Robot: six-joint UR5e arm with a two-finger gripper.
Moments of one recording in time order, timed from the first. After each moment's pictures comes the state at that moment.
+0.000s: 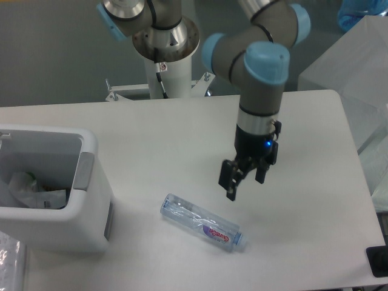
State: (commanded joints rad) arm 2.62 -1.95 -1.67 -0.79 1.38 -0.19
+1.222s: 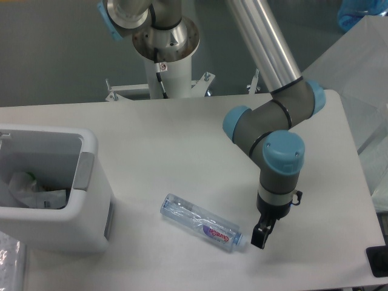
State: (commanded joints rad) arm 2.54 -2.26 -1.41 -0.79 1.47 -0.48
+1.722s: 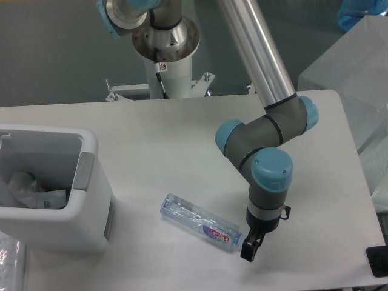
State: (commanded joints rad) arm 2.51 -2.29 -1.41 -0.78 1.48 -0.50
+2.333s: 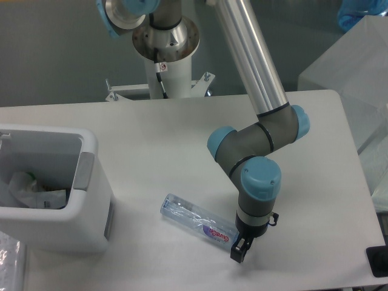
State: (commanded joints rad) arm 2.49 -2.30 -1.42 -0.78 1.48 -0.50
